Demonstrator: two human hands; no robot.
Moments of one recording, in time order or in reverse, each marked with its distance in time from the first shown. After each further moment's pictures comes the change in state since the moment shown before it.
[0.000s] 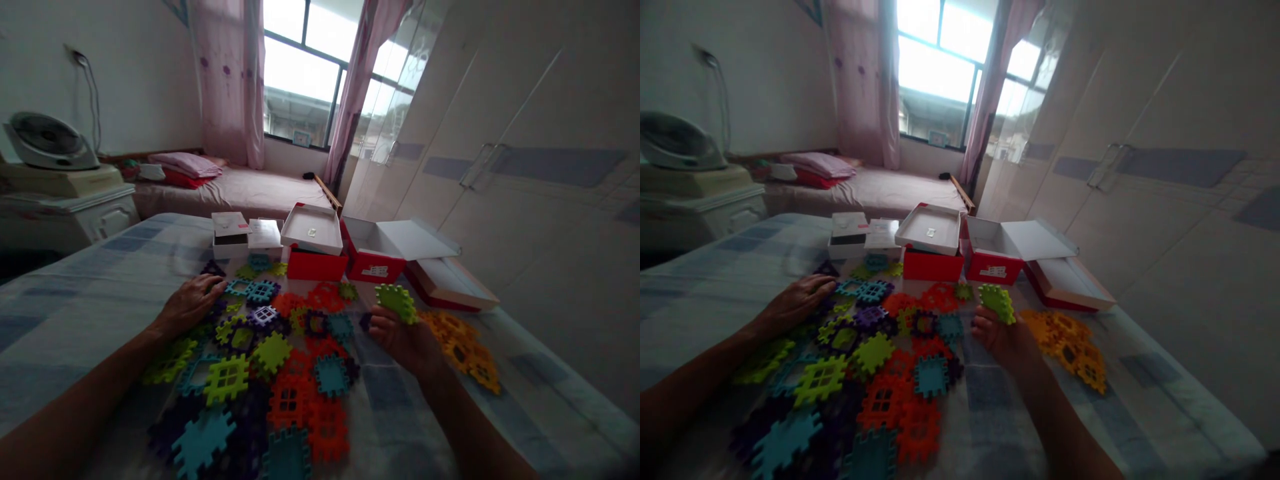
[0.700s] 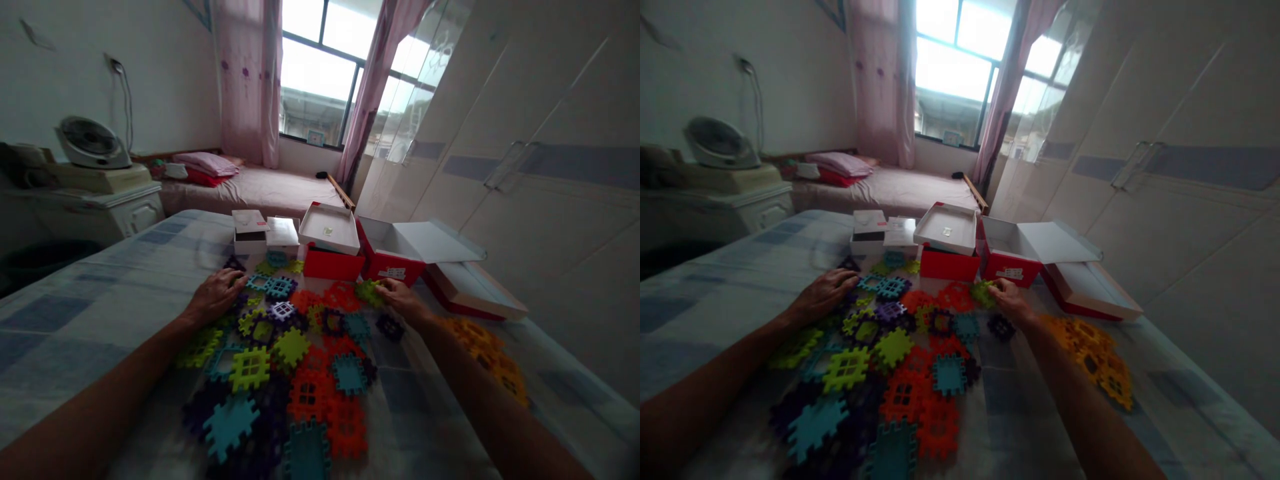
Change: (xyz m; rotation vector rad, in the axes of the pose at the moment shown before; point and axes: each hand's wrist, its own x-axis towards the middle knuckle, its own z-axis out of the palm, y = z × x) left_hand 0.000 0.000 0.001 0.042 0.008 0.016; right_hand 0.086 0.005 -0.020 -0.888 0.152 -0.024
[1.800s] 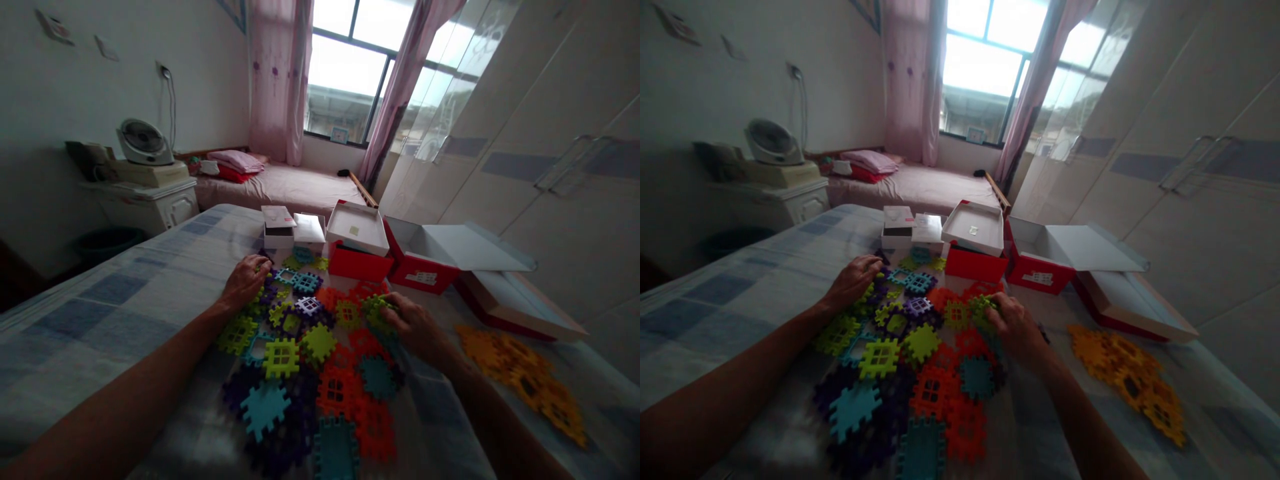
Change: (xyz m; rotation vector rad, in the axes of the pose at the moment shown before) left_hand -0.003 0.016 -0.011 -0.179 0.219 -0.089; right_hand -0.059 -0.053 0.037 -0.408 -0.086 -0.331
